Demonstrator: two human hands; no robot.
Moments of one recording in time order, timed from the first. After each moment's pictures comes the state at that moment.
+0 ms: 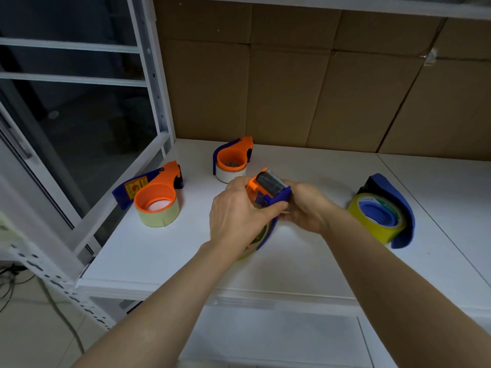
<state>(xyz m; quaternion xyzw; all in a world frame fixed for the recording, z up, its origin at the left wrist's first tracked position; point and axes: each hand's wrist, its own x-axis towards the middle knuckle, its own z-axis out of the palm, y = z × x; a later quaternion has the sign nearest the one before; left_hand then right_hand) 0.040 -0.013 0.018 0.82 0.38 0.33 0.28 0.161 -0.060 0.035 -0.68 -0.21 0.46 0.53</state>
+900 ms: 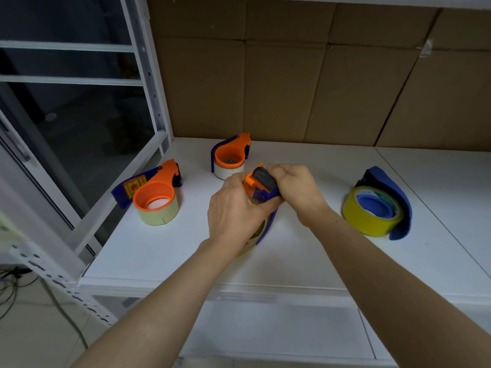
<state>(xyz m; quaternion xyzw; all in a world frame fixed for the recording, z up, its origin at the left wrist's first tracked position) 0.041 -0.015 0.016 0.81 0.39 0.33 0.28 0.140 -0.059 0.047 -0.74 -0.32 0.26 0.53</state>
